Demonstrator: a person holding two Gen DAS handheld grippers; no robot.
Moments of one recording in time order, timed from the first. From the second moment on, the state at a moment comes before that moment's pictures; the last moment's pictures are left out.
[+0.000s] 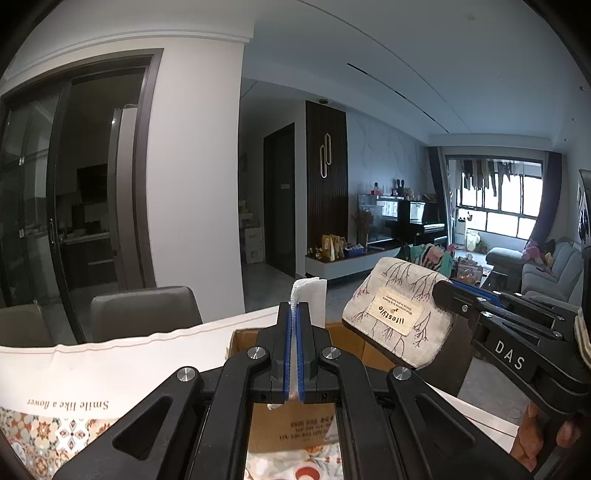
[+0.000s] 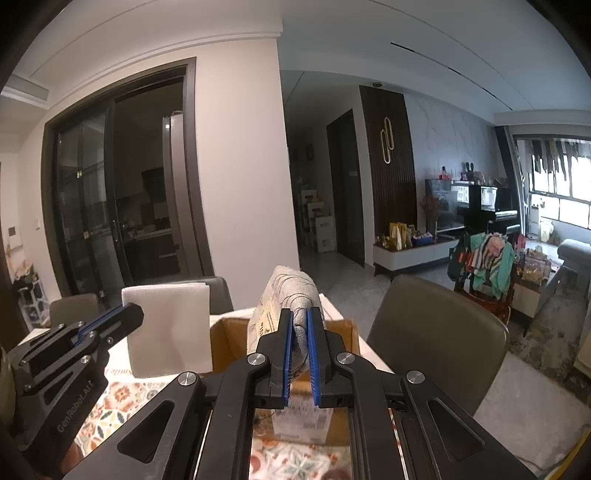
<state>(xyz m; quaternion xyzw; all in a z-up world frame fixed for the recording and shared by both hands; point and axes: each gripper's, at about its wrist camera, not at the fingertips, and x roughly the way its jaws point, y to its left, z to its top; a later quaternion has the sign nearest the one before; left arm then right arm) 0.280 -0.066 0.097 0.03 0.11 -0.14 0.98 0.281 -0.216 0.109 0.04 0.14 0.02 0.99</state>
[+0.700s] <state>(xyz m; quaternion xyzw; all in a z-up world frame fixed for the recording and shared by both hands) 0.353 -0.086 0.062 0.04 0.15 -0.14 0.98 0.369 -0.218 0.087 0.04 0.17 0.01 0.99</state>
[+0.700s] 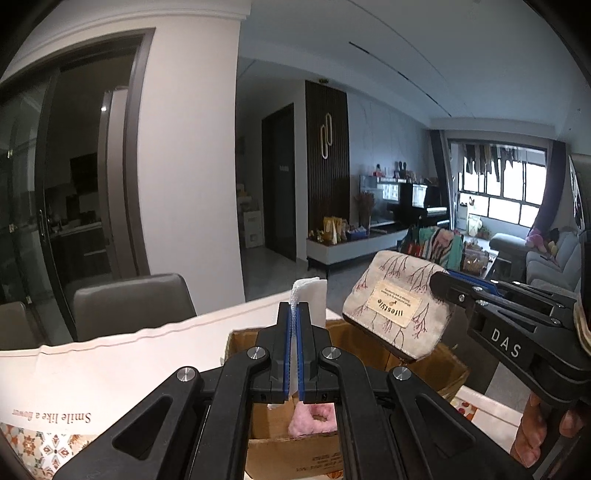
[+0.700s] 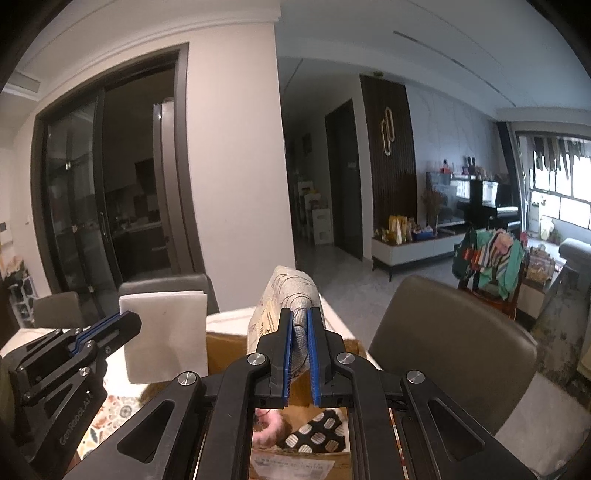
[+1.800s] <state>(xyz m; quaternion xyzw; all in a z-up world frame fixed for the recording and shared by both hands) 0.363 -0.096 0.036 0.06 0.25 -0.14 0.96 0.394 -0.239 0.041 0.07 0.29 0.02 0.96</state>
